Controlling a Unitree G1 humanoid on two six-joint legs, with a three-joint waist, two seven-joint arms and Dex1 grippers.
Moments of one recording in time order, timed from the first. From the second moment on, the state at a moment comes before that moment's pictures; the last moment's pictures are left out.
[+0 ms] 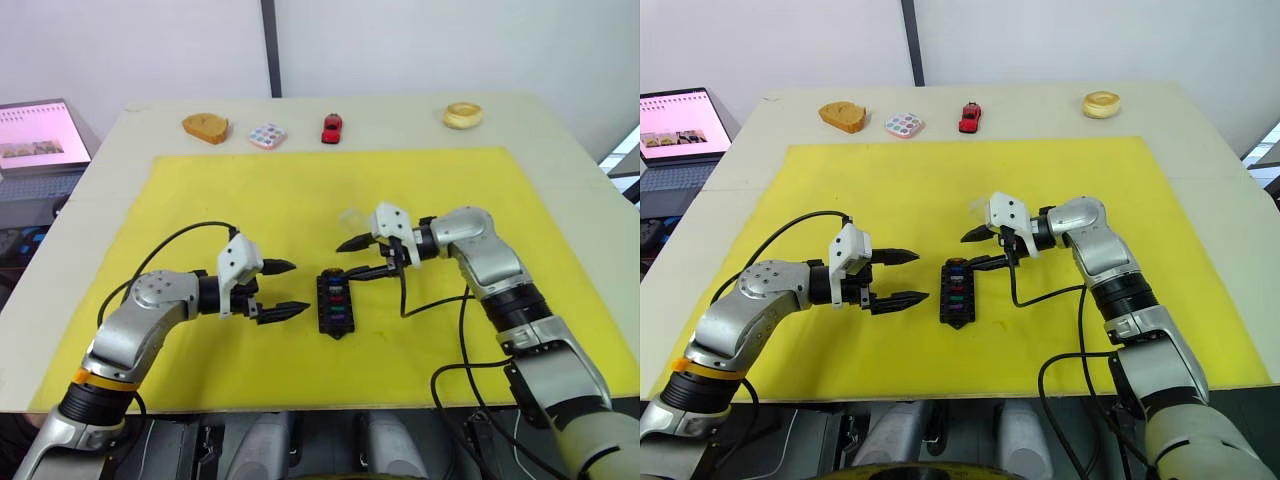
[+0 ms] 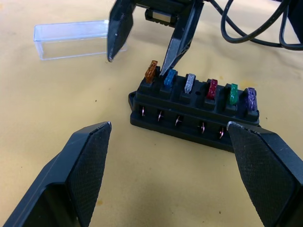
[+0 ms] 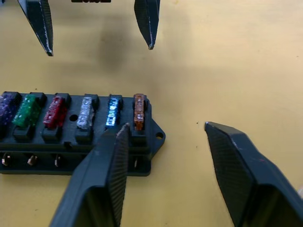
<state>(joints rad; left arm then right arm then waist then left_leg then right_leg) -0.28 0.64 -0.13 -0.24 -0.46 0.45 -1.00 -0.75 -0.51 0.26 0.38 0.17 0.15 1.38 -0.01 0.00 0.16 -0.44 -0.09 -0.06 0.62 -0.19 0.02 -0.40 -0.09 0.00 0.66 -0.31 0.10</state>
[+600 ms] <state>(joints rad) -0.32 0.67 -0.12 -0.18 -0.44 0.44 -1.05 -0.75 -0.52 0.19 0.28 0.28 0.32 1.37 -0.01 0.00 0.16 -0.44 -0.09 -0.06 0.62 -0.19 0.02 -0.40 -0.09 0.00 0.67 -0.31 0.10</state>
